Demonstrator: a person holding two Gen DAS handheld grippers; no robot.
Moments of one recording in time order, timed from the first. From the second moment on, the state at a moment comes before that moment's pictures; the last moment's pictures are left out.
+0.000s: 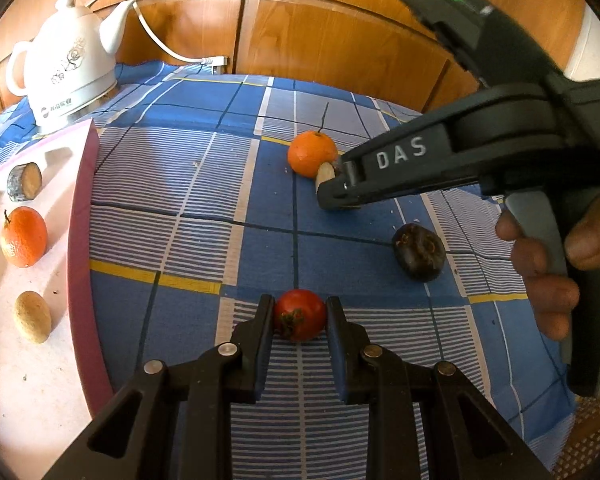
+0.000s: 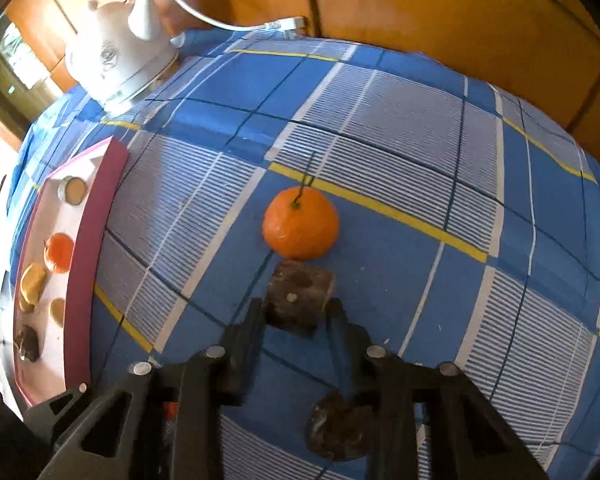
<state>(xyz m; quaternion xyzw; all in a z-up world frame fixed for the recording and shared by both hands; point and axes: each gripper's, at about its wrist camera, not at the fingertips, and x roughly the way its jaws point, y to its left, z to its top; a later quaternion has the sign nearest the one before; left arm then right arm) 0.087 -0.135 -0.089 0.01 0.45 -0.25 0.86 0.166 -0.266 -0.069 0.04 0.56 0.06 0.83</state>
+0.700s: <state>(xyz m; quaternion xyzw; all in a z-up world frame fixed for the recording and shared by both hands) 0.082 -0.143 -0.089 0.04 0.44 -0.23 0.87 0.107 -0.366 -0.068 0.01 0.56 -0.02 0.83</state>
